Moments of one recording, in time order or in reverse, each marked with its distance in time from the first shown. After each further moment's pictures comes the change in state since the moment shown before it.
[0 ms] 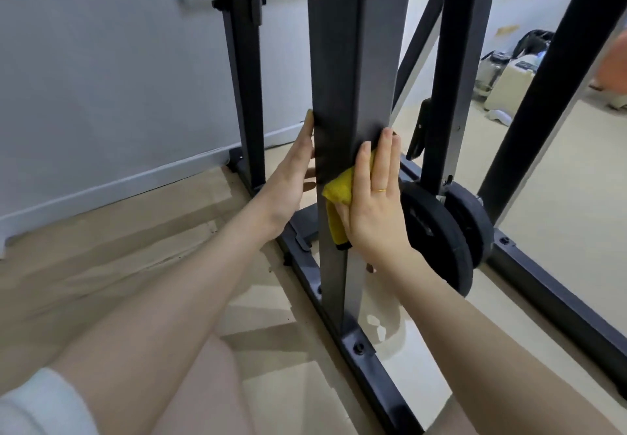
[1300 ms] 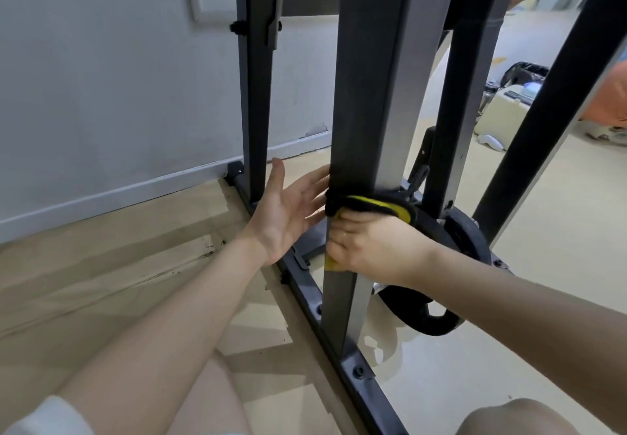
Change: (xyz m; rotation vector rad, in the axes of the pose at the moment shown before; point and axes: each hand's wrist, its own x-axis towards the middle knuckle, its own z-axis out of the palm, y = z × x) left_hand 0.009 -0.033 -0.031 -0.563 -0.191 -0.136; right_hand 0.033 -0.005 -0.032 -0.507 -0.529 -0.935
